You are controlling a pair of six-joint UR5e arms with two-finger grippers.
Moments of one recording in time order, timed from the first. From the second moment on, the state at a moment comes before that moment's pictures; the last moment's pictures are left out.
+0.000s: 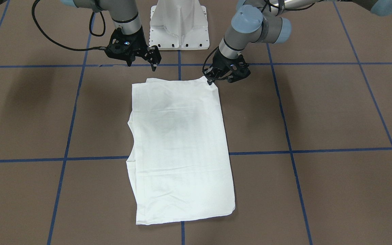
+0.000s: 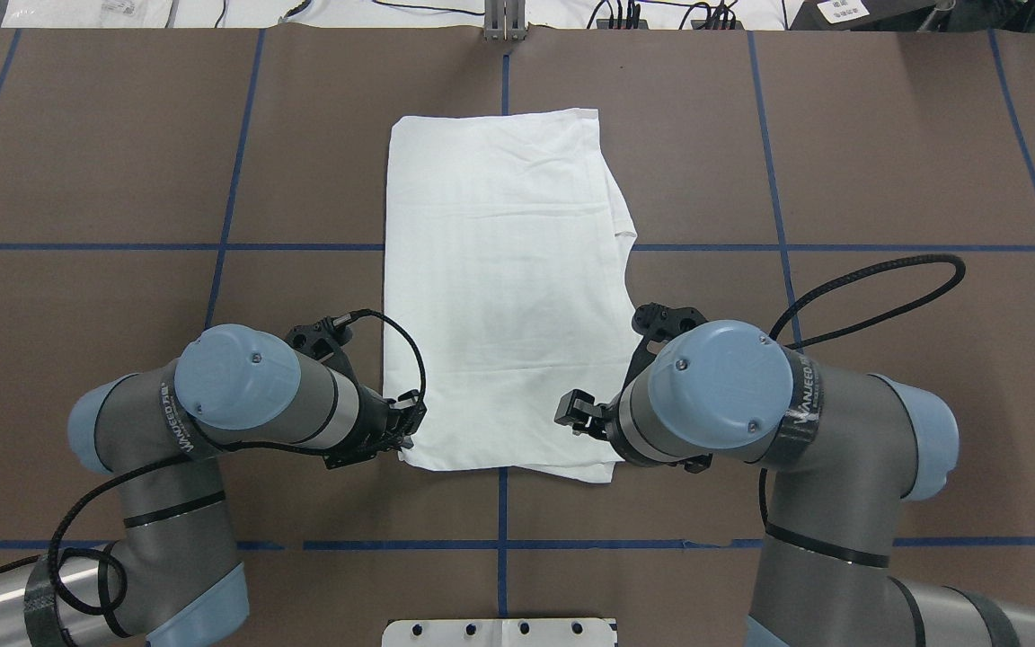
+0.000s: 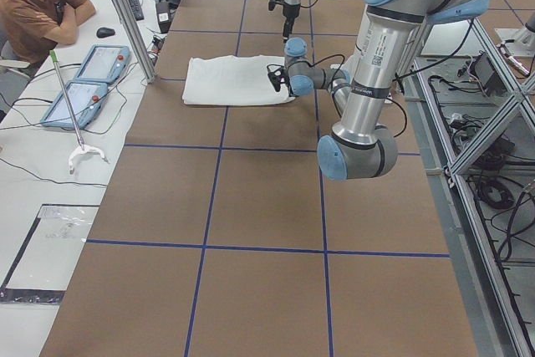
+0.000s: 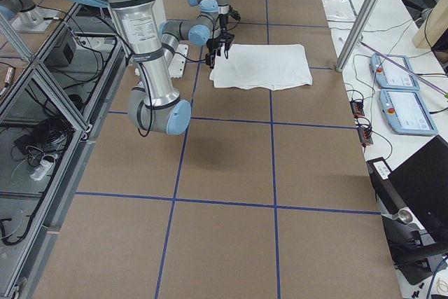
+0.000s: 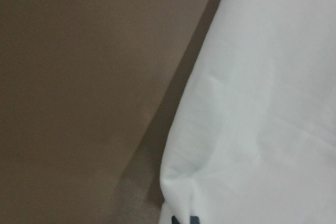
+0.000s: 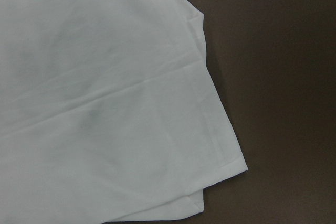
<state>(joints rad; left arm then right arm) -0.39 -1.98 -1.80 -1.96 -1.88 -1.85 0.35 -1.11 2.03 -1.69 1.76 1.72</state>
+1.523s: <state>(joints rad) -0.39 -1.99 -1.80 -1.97 -1.89 -1.84 0.25 -1.04 1.80 -1.68 1.64 1.89</state>
